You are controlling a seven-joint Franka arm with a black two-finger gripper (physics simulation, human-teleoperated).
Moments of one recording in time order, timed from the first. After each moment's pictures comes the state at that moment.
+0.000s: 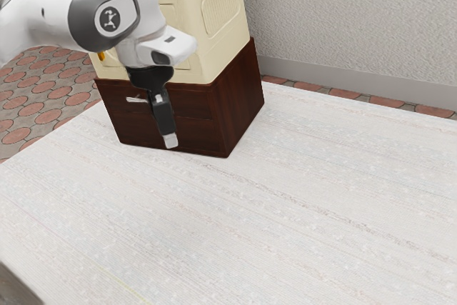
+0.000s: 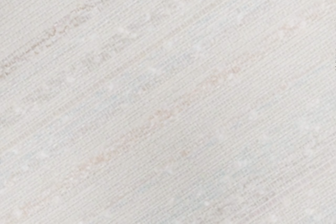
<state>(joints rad) 0.21 0.11 -0.12 -1.39 0.05 1.49 0.71</state>
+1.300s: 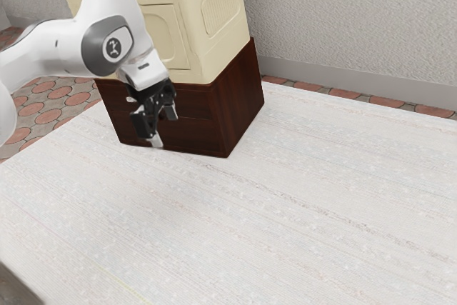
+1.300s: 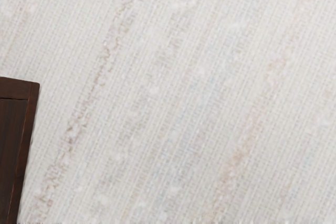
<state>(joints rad) 0.36 0.27 -0.10 -1.38 0.01 1.74 1.43</state>
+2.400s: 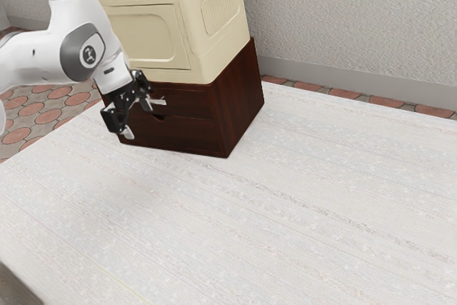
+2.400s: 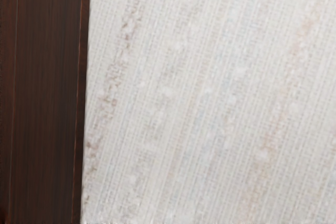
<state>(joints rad) 0.41 0.31 -0.02 -1.38 -0.01 1.87 1.67</state>
